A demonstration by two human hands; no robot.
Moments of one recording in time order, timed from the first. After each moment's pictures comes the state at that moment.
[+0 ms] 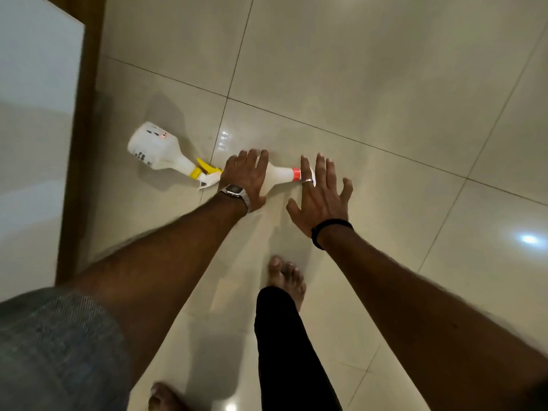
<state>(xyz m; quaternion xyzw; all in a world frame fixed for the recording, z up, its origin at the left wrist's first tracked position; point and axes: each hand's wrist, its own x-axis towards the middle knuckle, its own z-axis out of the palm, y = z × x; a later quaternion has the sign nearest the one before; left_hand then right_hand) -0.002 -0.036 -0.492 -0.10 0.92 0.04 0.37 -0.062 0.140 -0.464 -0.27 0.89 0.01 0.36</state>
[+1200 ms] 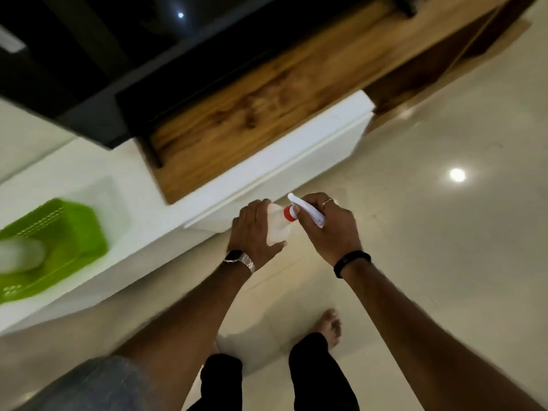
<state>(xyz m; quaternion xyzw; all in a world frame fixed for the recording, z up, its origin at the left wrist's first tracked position) 0.290 -0.147 -0.091 -0.57 0.80 0.19 0.03 0.107 -0.106 -0.056 -0.49 0.72 -0.34 0.36</state>
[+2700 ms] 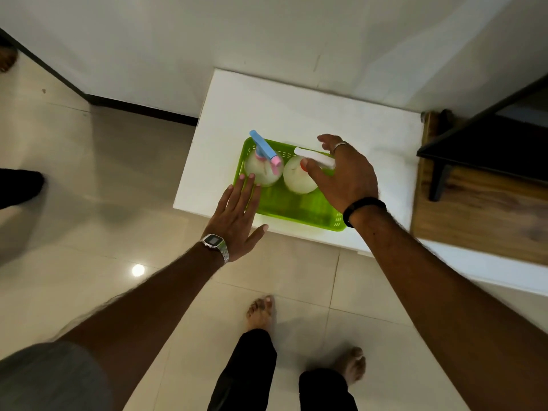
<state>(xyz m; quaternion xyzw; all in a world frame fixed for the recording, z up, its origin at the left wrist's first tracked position) 0.870 -0.093 -0.101 -0.73 0.68 0.10 0.00 0.687 -0.273 -0.007 -0.80 0.52 -0.11 0.28</state>
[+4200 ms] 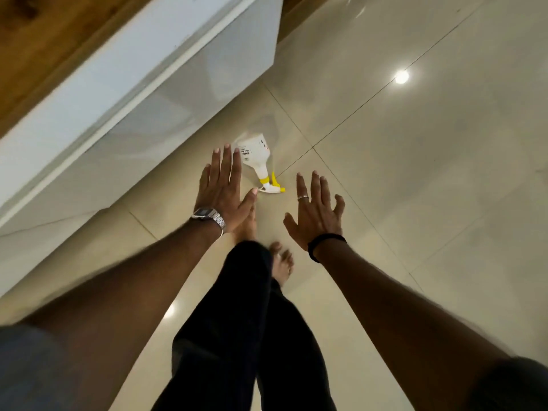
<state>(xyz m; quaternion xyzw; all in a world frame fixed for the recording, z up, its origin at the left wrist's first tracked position) 0.162 -0.146 -0.305 -0.47 0.83 0.25 0.15 -0.016 -0.024 -0.275 -0.50 0.80 0.13 0.31</state>
